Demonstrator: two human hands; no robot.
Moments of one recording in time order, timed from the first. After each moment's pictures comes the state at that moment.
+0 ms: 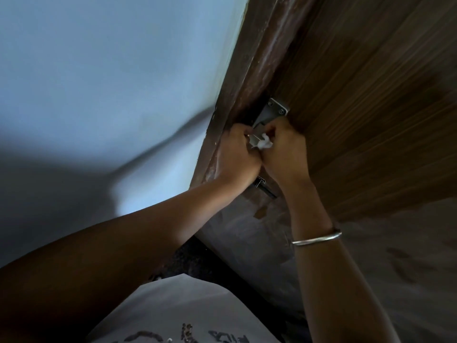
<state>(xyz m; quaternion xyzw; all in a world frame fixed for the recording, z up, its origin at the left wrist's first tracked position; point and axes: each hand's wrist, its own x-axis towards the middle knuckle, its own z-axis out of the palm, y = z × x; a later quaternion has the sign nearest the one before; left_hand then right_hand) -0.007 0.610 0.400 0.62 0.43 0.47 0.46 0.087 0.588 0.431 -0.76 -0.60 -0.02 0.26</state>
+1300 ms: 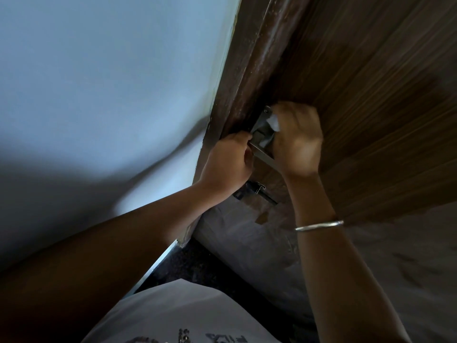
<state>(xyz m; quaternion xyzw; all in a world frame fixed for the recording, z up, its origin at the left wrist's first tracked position) -0.018 0.632 0.393 0.79 0.36 0.42 0.28 0.106 0.600 0.440 -0.61 -0.66 -0.34 0.29</state>
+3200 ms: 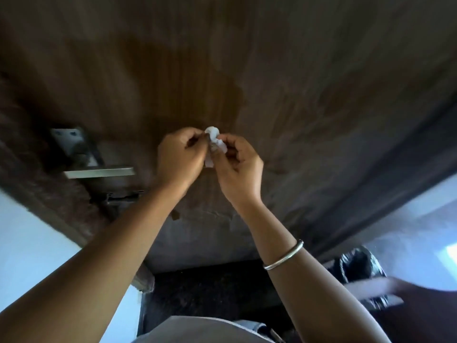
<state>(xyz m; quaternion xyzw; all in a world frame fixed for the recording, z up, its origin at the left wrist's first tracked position) 0.106 0.513 0.453 0.75 0.20 0.31 0.56 0.145 0.411 0.430 -0.72 -0.26 -0.09 0.64</state>
